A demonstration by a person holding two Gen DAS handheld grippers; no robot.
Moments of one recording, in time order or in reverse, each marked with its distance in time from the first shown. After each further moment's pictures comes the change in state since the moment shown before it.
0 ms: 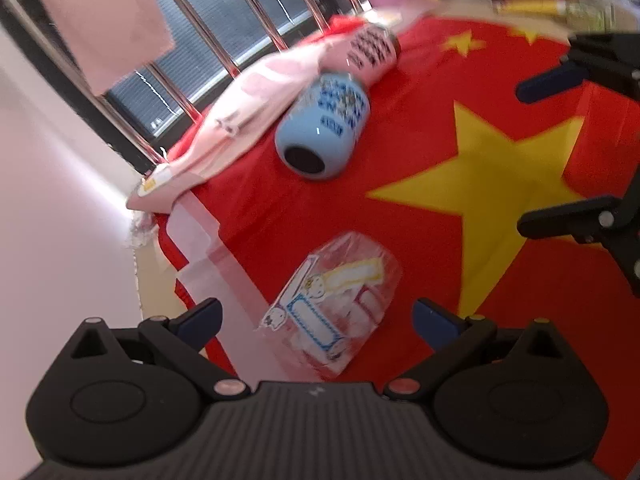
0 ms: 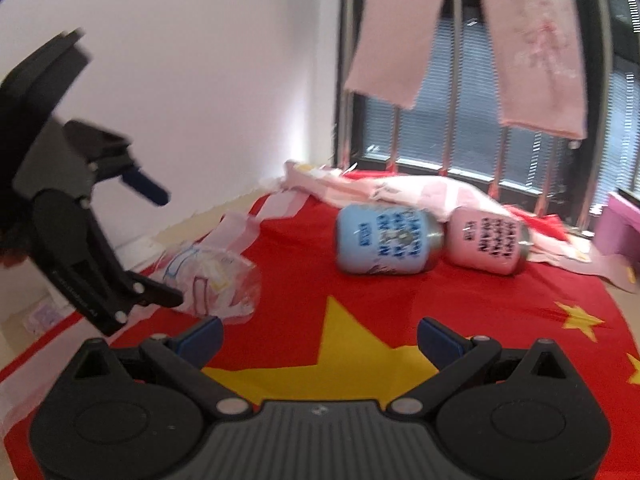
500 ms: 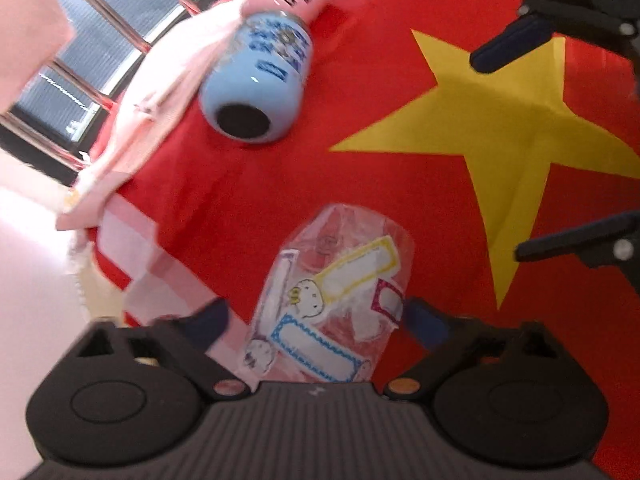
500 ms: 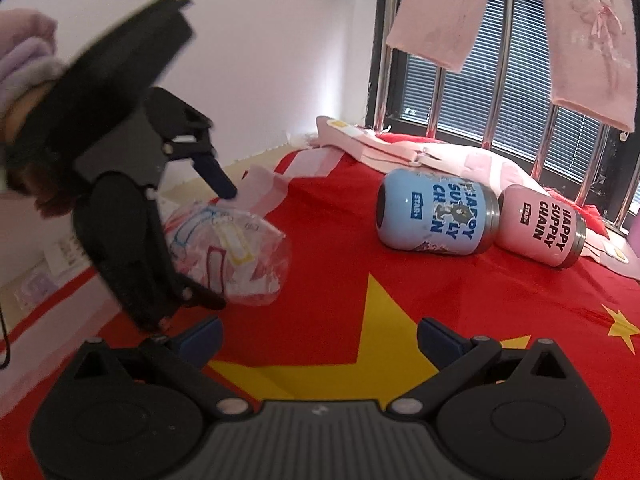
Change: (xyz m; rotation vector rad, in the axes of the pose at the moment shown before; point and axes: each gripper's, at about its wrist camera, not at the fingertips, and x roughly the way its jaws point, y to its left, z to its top) left arm 0.066 0.010 0.005 0.197 0.108 -0.186; right arm 0.048 0.020 0.005 -0.068 0.125 0.041
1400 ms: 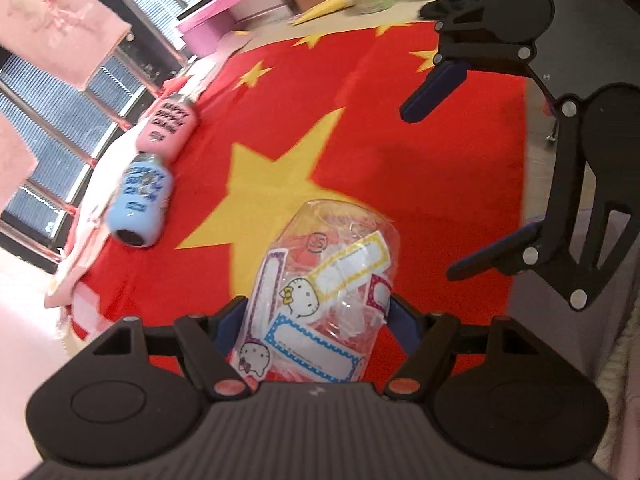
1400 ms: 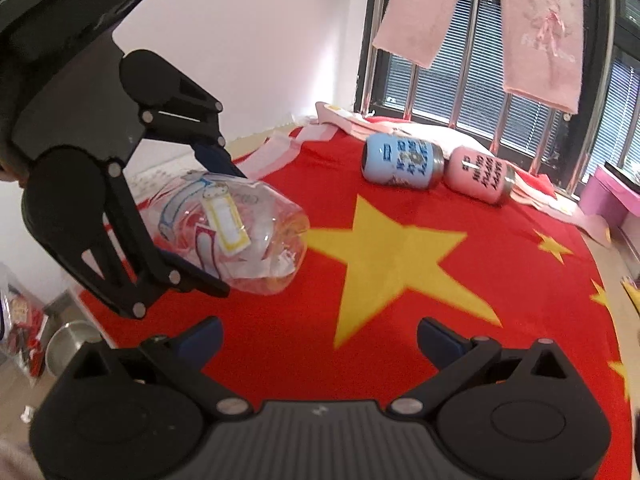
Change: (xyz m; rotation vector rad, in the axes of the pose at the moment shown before) left arm -0.126 -0.185 -0.002 0.152 -0.196 -0.025; right arm -0.163 0.030 -0.095 0.003 0.032 -0.047
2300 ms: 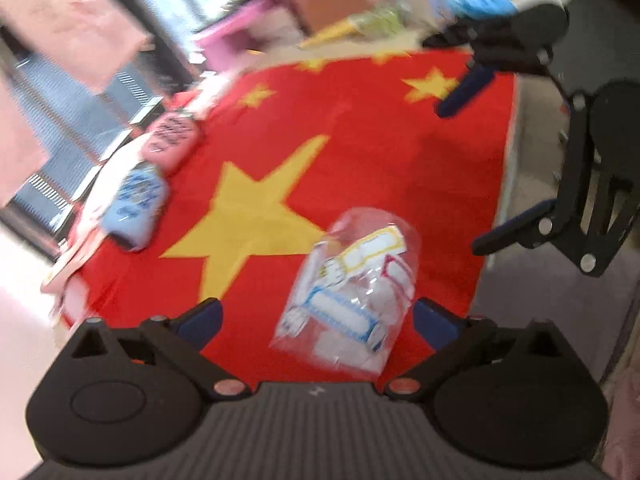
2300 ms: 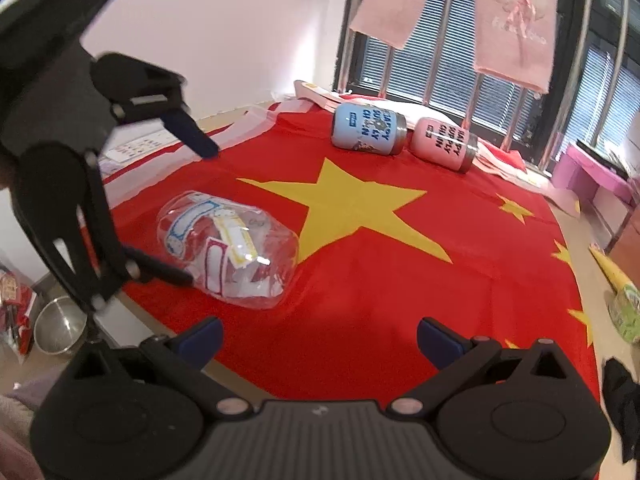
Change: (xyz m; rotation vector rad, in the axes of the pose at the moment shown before) left arm -0.017 -0.032 -0.008 -0.134 -0.093 0.063; right arm -0.035 -0.018 -0.036 -0.009 0.043 -0.047
